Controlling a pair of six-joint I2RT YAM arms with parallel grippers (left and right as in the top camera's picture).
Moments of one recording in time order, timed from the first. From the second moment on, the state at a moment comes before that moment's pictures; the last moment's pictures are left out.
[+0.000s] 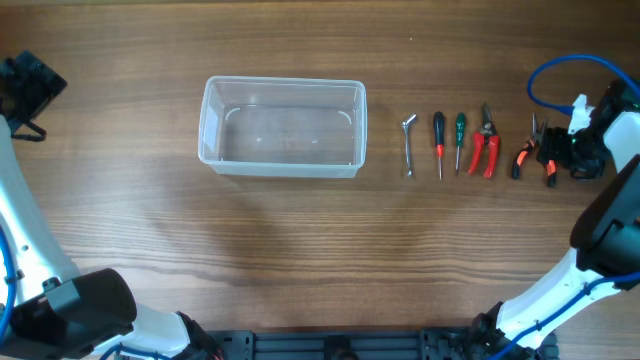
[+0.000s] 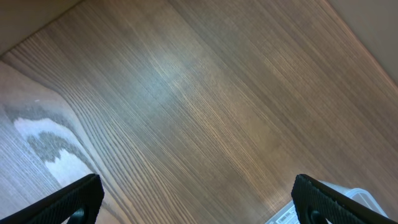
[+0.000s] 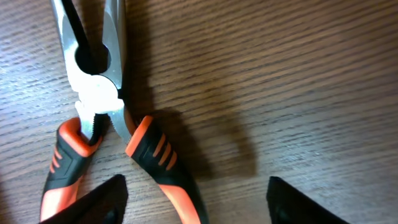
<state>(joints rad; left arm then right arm) 0.46 1.71 1.98 -1.32 -0.15 -0.41 -0.53 2.04 1.40 -0.76 -0.01 -0.25</state>
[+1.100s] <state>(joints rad) 0.46 1.71 1.98 -1.32 -0.15 -0.41 -0.53 2.07 1.40 -0.80 -0.01 -0.24</state>
